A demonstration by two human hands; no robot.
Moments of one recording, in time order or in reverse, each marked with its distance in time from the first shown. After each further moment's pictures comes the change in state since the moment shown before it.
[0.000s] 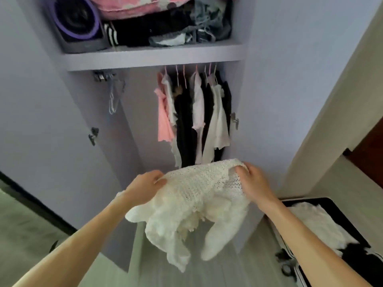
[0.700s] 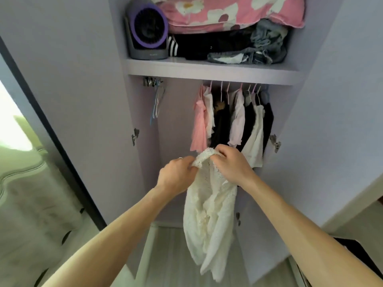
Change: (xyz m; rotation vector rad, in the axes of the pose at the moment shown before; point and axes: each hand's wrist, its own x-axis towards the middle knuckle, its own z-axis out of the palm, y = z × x) left_hand 0.005 -0.028 -0.060 -0.032 0.396 0.056; right_hand 0.047 -0.140 0.140 -0.194 -0.222 -0.366
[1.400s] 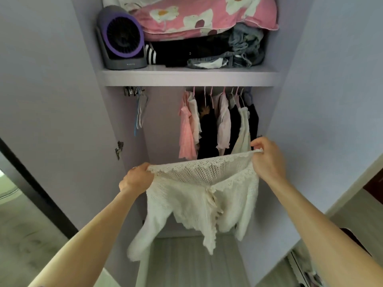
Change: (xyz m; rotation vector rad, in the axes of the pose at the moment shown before) left_hand 0.057 -0.070 -0.016 0.124 -0.139 -0.365; right_hand 0.013 0.067 -0.074 -0.197 0.503 0.236
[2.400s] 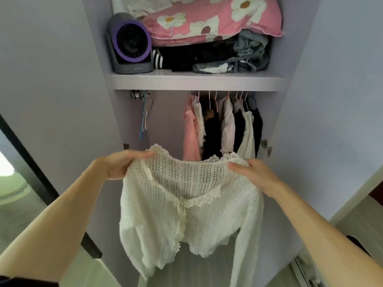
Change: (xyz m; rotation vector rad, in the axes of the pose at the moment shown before) left_hand 0.000 -0.014 -0.098 -0.920 -0.659 0.023; right_hand -0.007 0.005 0.019 0.295 -0.559 0.082
